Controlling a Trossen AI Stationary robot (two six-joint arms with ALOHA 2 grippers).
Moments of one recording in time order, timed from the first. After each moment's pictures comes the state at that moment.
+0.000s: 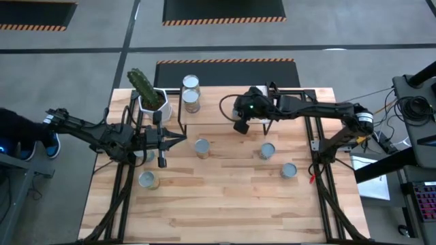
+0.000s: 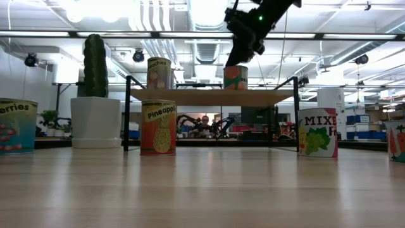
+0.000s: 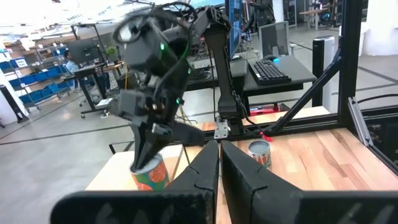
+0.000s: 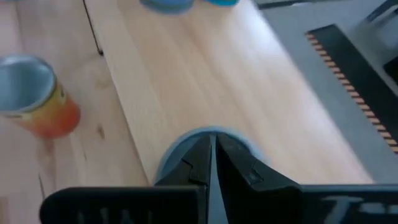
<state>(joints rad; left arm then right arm) -0.31 0.83 0.77 0.03 -0.46 0.18 -0.24 1.53 1.32 -0.53 0.25 -0.04</state>
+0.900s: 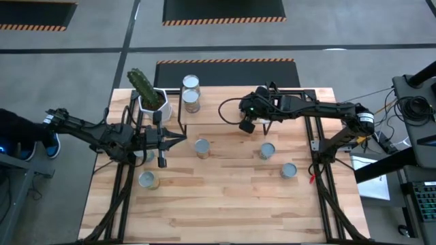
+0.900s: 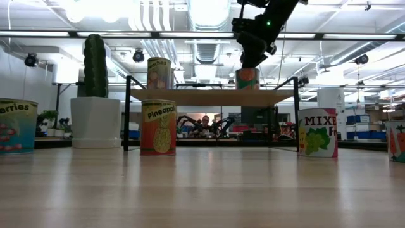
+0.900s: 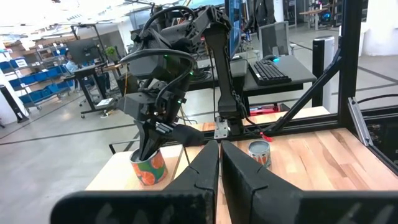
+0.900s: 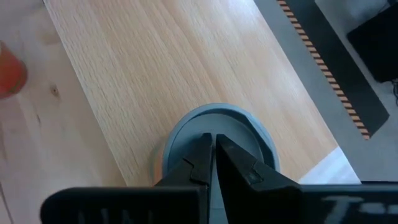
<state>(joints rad) -0.31 0.83 0.77 0.03 -0.46 0.18 -0.24 1.52 1.32 -0.72 0.37 0.00</state>
